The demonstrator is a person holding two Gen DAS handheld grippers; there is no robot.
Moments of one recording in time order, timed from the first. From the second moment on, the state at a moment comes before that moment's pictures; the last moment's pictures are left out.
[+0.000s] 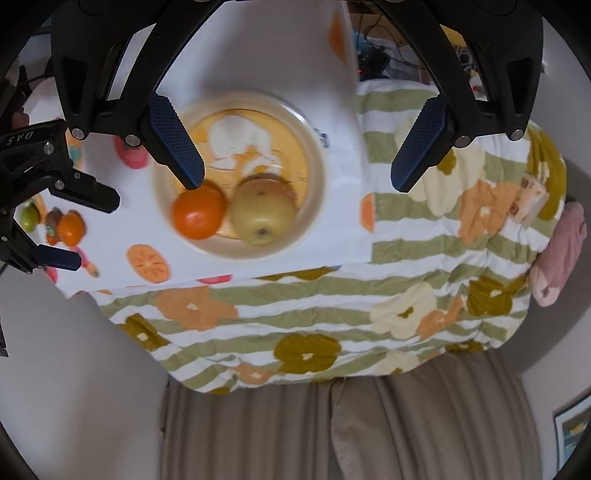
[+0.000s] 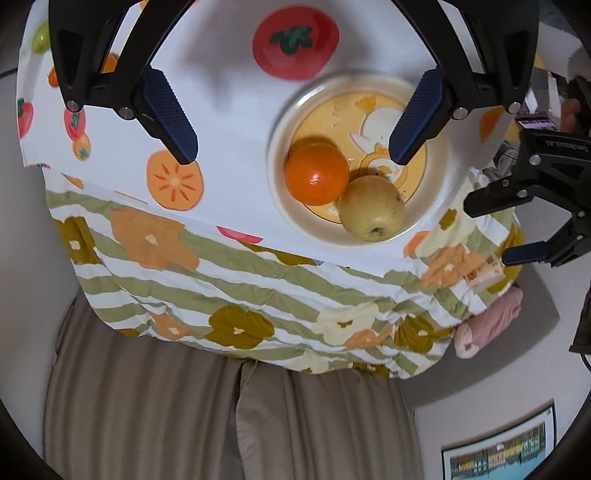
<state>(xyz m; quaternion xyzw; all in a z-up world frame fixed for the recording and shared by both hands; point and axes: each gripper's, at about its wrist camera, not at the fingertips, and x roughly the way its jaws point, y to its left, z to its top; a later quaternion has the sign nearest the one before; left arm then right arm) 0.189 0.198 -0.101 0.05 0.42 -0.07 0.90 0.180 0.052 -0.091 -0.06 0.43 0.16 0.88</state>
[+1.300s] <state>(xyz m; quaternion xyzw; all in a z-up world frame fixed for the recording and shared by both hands) 0.052 -0.077 -0.182 0.06 0.48 -0.19 0.85 0.029 -0.199 -0.136 -0.01 0.47 0.09 0.88</state>
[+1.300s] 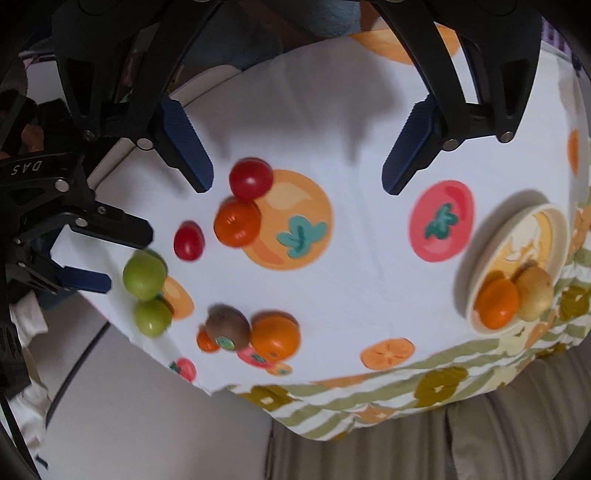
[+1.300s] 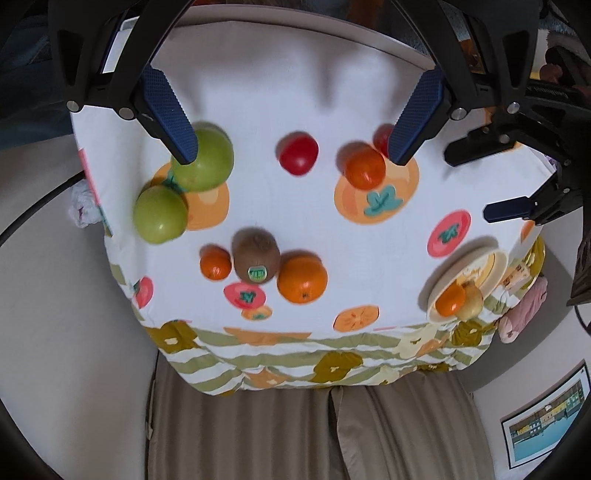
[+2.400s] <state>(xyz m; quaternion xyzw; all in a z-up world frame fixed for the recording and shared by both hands) 0.051 -0.117 -0.225 0.10 0.50 -0.20 0.84 0.050 -0.185 -0.193 -0.02 0.51 0.14 0.85</state>
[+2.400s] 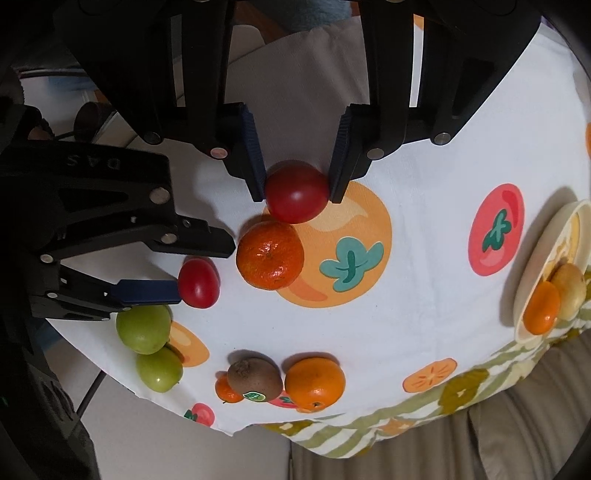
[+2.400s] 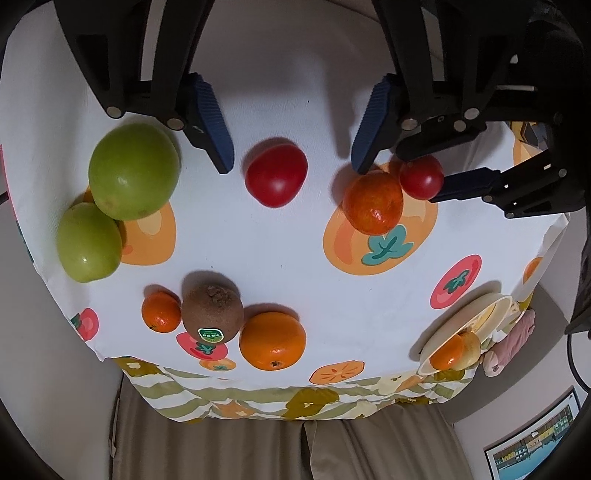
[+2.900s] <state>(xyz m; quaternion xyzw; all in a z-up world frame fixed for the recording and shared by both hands) 0.060 -0.104 -0.222 0.10 0.50 -0.18 0.84 0.054 -0.187 -0.192 -0.04 0.51 0.12 0.85</state>
